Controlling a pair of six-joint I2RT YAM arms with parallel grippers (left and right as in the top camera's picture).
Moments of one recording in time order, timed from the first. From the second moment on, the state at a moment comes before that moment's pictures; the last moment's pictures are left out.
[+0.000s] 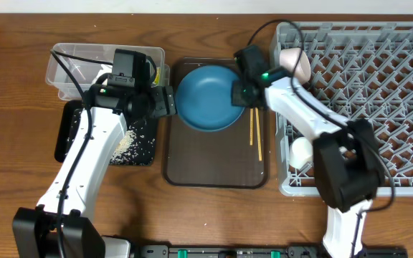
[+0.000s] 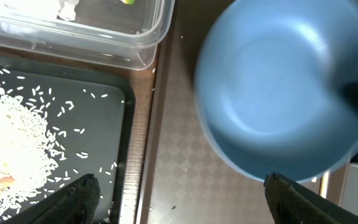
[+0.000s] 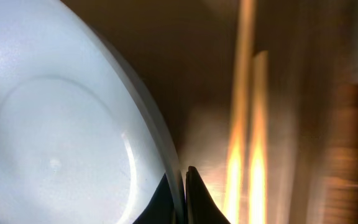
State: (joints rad) left arm -0.16 1.54 1.25 -0.84 0.15 -0.36; right arm 0.43 2.03 1.54 -0.64 0.02 0.49
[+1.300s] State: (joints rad) left arm -0.16 1.54 1.25 -0.84 0.15 -0.36; right arm 0.02 1.79 1.54 -0.15 1.20 -0.53
